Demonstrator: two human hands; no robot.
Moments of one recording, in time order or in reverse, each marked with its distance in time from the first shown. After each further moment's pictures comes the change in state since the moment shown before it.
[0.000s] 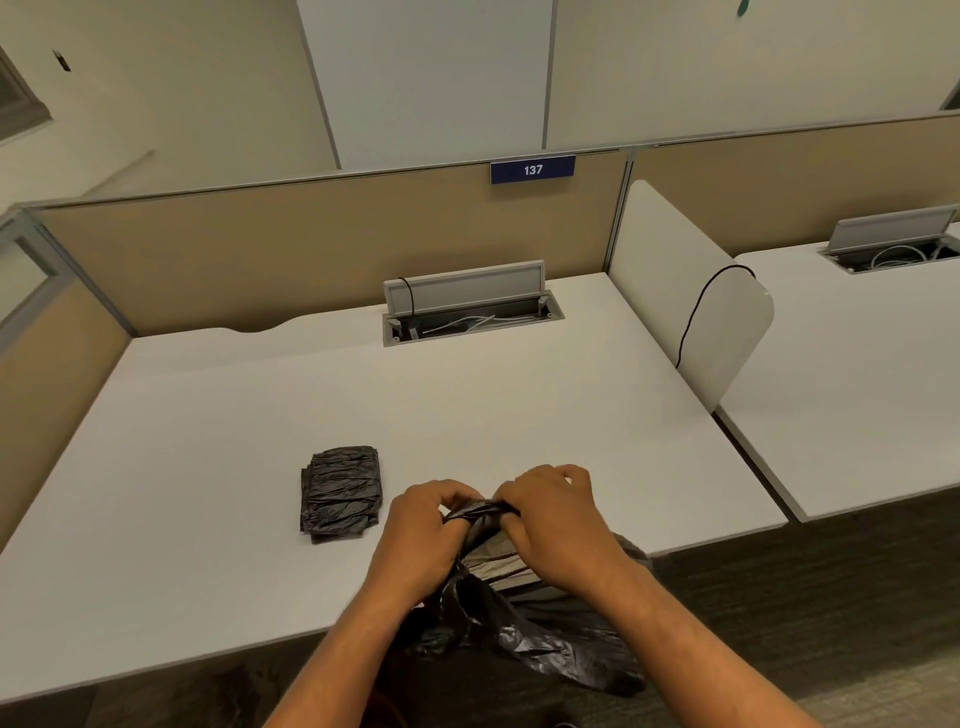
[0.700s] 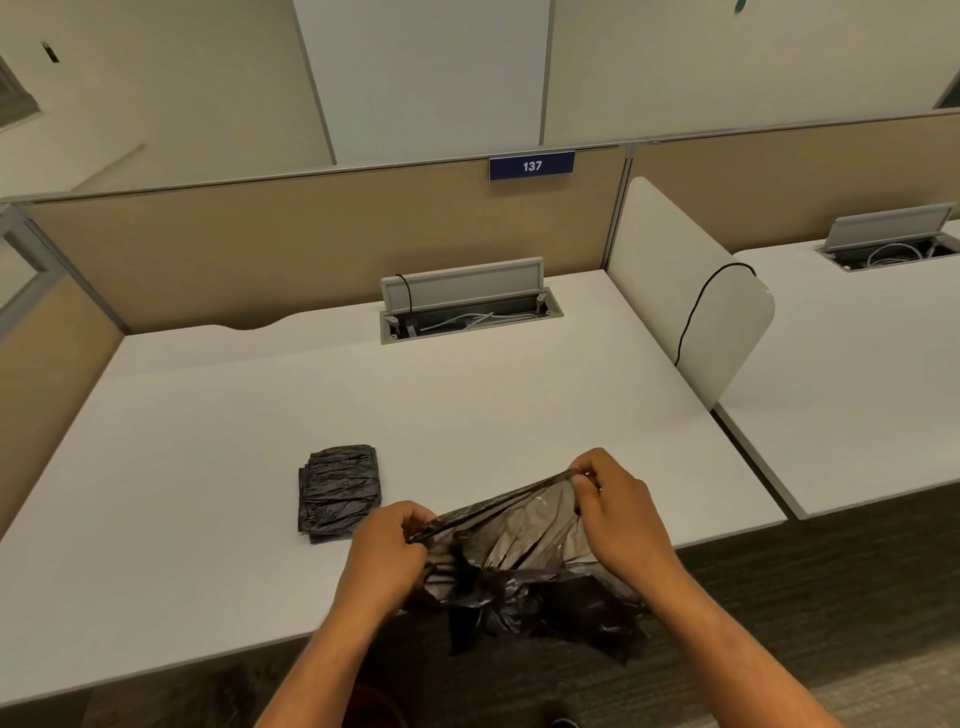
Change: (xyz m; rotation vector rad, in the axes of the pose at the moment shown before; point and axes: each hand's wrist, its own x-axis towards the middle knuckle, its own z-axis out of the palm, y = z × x) left_hand -0.001 -0.047 -0.011 0.055 0.040 -0.216; right_hand -0.021 0.041 -0.007 0.493 0.273 0.332
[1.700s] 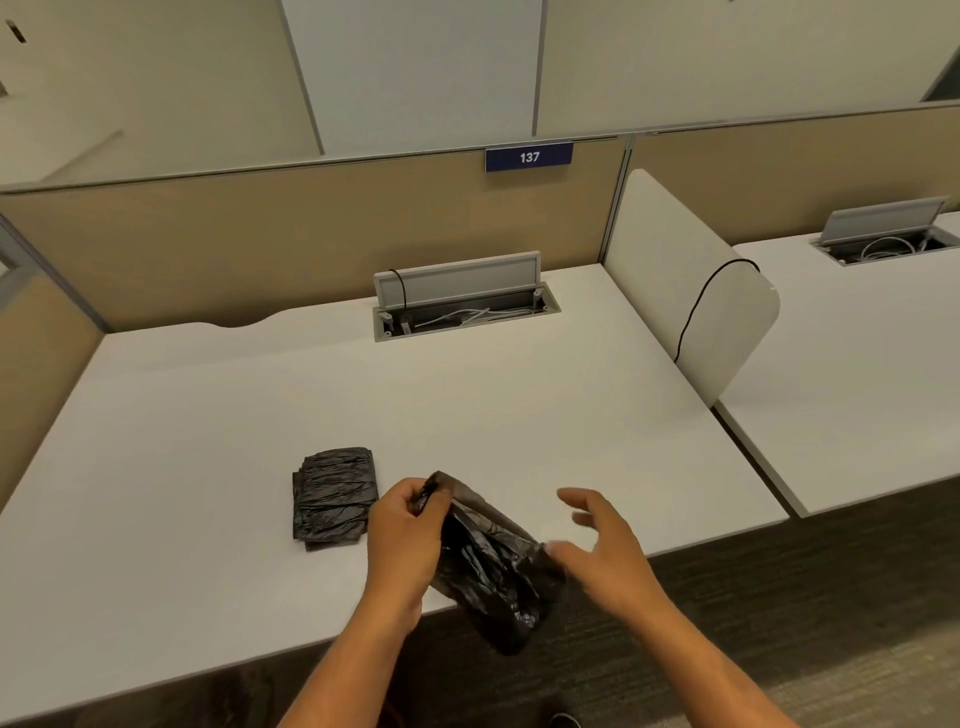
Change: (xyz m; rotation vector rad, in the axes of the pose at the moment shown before) left_hand 0.017 0.023 0.020 -0.618 0.148 -0.091; right_hand -0.017 0.017 0.032 0.219 -0.191 0.228
